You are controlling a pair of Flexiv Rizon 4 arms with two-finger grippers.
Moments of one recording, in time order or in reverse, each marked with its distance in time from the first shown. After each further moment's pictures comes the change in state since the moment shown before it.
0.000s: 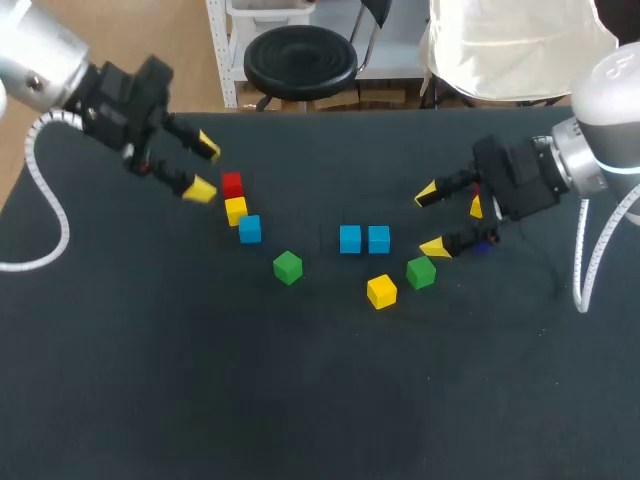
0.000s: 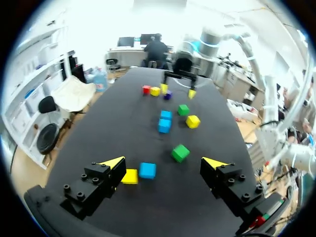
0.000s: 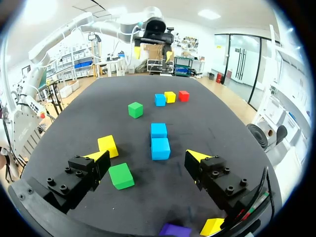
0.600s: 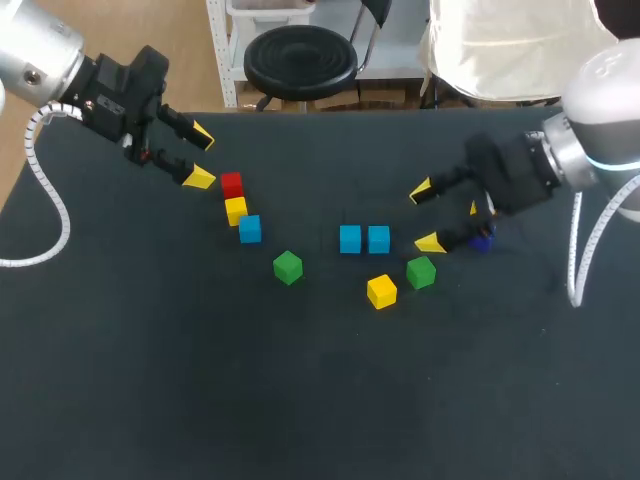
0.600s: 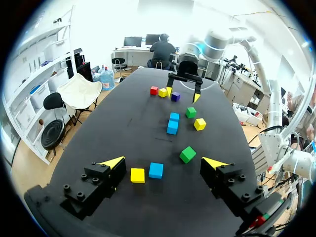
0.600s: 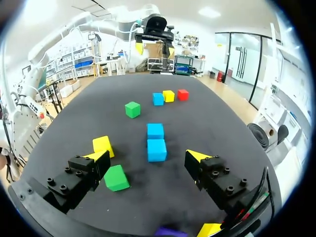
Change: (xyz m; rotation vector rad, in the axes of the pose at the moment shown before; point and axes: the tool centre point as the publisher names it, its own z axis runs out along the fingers) left arm -0.012 0.023 -0.017 -0.078 -0.028 -0.053; right arm -0.001 -0.006 0.005 -0.010 0.005 0.002
